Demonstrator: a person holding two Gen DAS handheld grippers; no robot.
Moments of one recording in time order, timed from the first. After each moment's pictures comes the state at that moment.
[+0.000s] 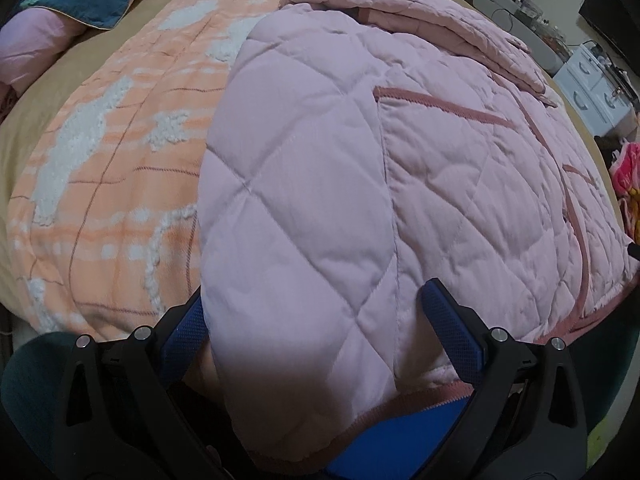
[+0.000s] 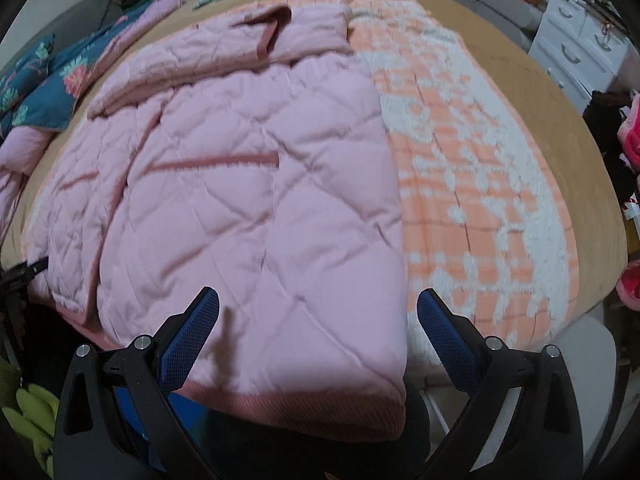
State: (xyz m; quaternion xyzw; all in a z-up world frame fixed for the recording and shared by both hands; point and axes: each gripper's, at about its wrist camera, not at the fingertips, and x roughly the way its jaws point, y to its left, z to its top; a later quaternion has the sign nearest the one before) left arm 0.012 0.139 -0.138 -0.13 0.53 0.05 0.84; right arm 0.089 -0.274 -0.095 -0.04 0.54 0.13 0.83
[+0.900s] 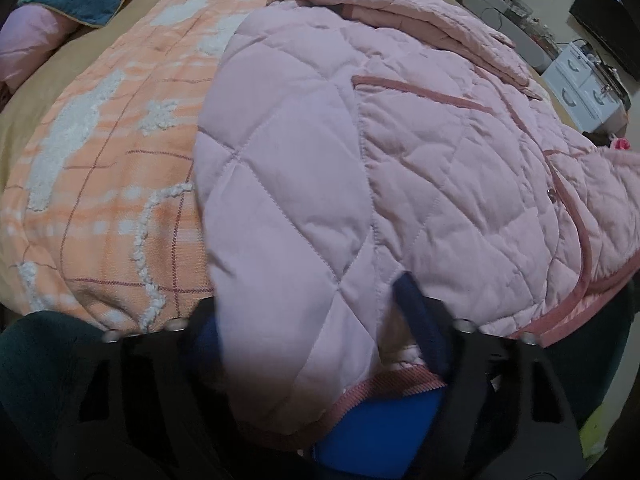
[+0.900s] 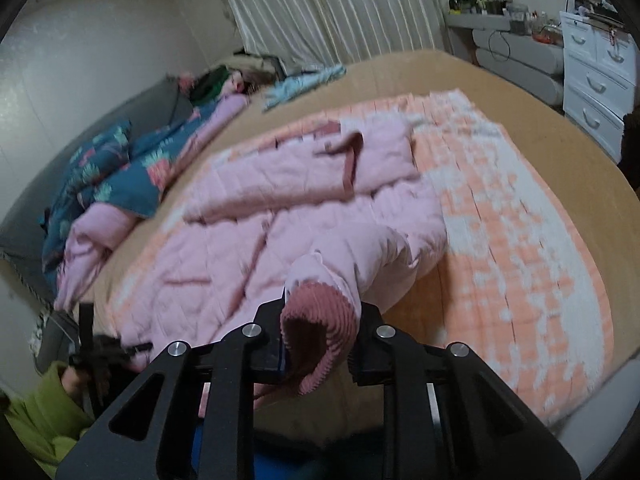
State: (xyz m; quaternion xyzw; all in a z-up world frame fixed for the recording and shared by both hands) left arm -0.001 0.129 -0.135 -0.13 0.52 0.03 0.84; right arm 0.083 -0.272 0.000 0.09 0.38 0.25 0.89
